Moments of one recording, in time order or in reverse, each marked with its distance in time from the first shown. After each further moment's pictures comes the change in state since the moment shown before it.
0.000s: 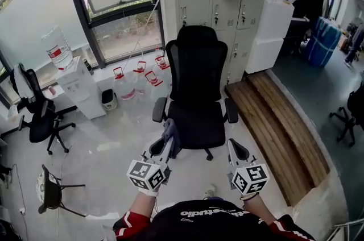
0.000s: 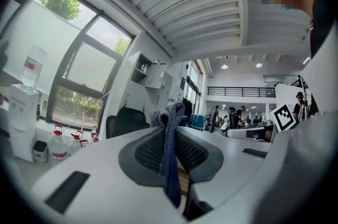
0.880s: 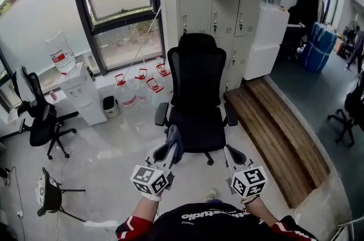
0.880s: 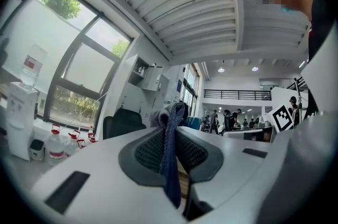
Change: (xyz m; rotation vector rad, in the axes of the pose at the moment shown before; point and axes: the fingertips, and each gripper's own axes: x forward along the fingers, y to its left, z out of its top) left arm -0.053 -0.032 -0.010 -0.005 -0.021 -0.040; right arm -0.045 0.051 -0.017 -0.034 0.022 0.049
